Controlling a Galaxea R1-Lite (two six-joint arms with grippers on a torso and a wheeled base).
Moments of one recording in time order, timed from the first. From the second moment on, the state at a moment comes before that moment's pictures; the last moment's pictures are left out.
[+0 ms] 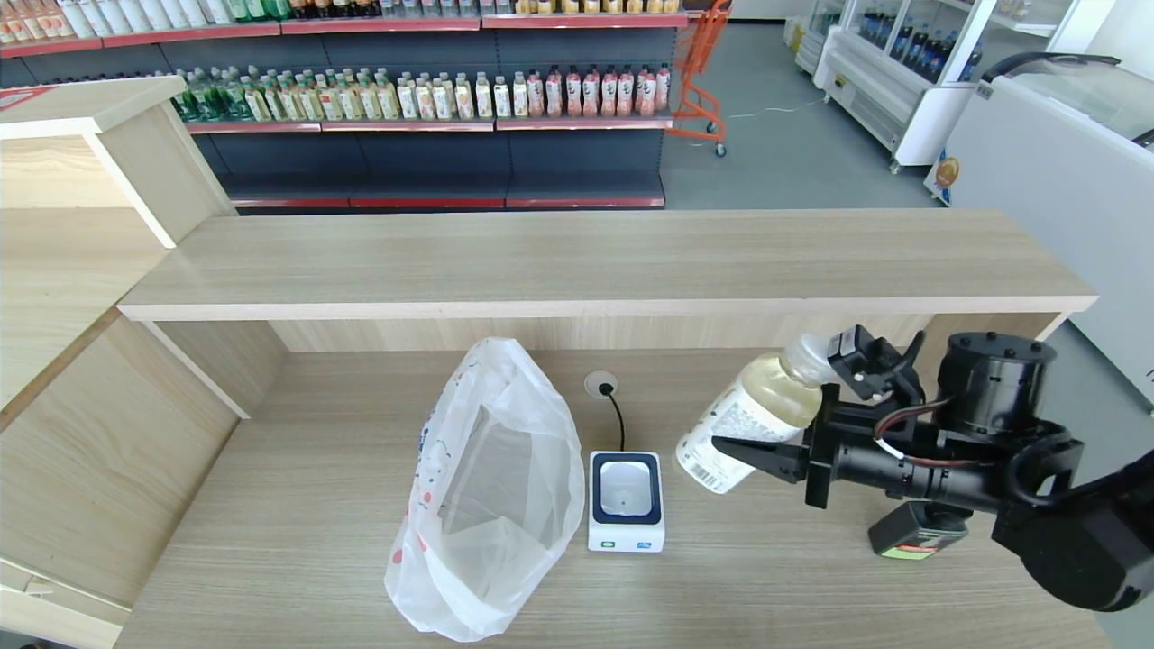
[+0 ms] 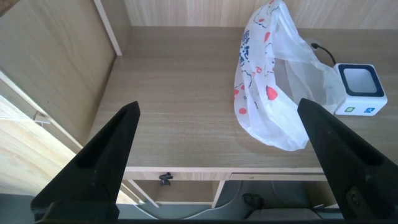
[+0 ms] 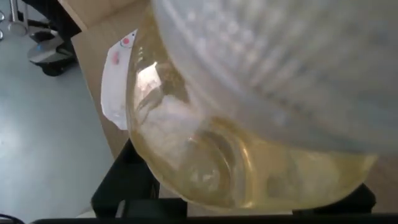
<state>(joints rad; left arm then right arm) 0.00 0.00 0.00 0.00 -0.02 -0.01 0.29 1.84 -0.55 -1.14 0.74 -0.24</state>
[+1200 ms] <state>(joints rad) 0.00 0.00 0.00 0.00 -0.02 -0.01 0.28 2.40 -0.95 -1.38 1.17 -0.79</state>
